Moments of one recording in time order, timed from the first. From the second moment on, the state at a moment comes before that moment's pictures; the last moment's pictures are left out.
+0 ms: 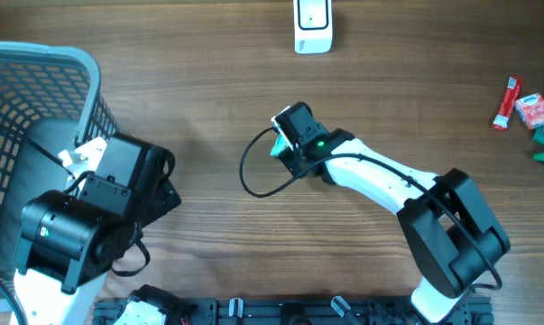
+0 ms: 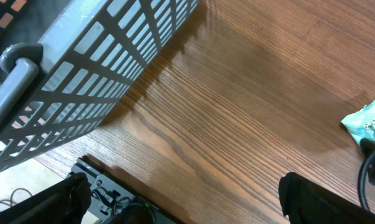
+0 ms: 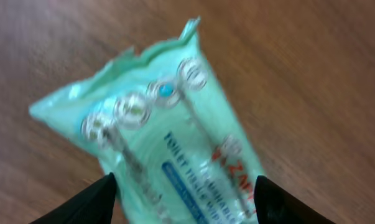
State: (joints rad) left arm -0.39 1.07 1.47 -1.68 -0.40 -0.90; right arm 0.64 1.86 1.10 -0.42 0.20 -0.11
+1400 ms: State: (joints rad) left arm -0.39 1.07 1.47 -1.68 -0.40 -0.90; right arm 0.33 1.75 1.22 -0.12 -1.56 0.31
